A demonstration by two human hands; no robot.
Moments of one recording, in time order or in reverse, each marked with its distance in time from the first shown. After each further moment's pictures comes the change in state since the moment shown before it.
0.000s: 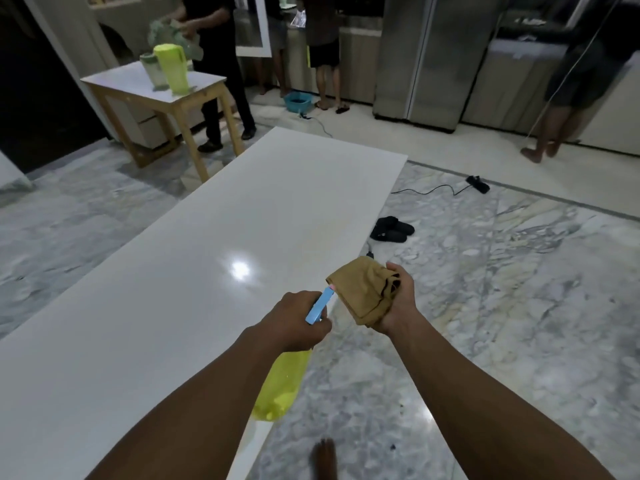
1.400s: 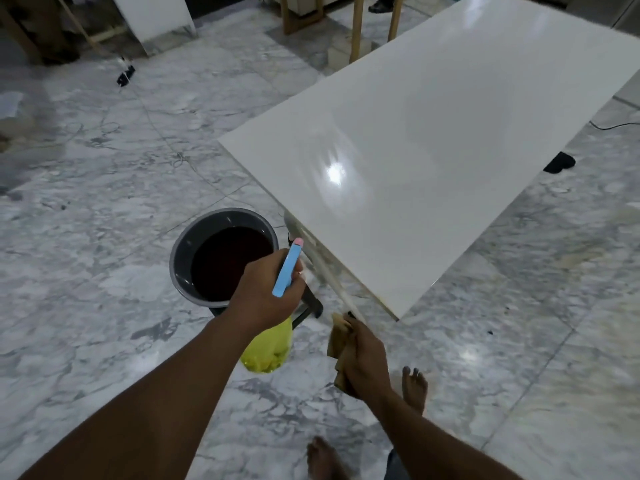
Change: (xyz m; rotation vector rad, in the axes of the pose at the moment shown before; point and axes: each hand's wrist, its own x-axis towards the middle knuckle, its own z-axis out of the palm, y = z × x) left_hand -0.491 -0.362 0.042 -0.309 0.556 -0.256; right_hand -0.237 0.626 -0.062 -1.287 -0.227 -0.345
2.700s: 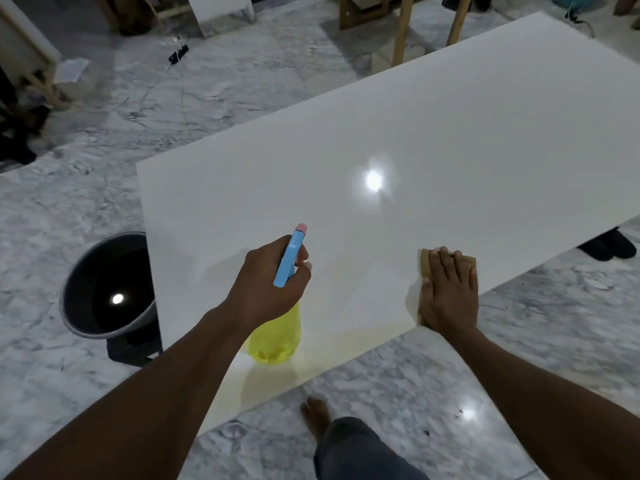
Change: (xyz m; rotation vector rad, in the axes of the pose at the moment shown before) left_hand 0.269 0.260 0.231 -0.044 0.250 -0.224; right_hand 0.479 0.032 -0.447 -0.989 0.071 -0.495
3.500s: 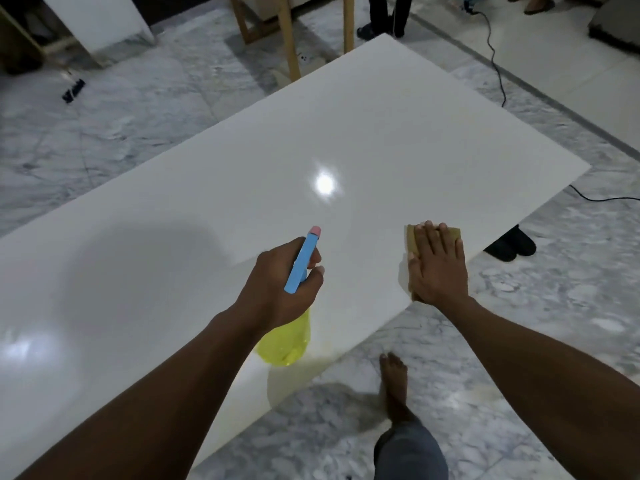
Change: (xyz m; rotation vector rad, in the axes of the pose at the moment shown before) left_hand 0.190 0.265 0.289 0.011 -0.203 0.205; right_hand 0.213 0.342 -0.102 -0.014 -0.082 0.087
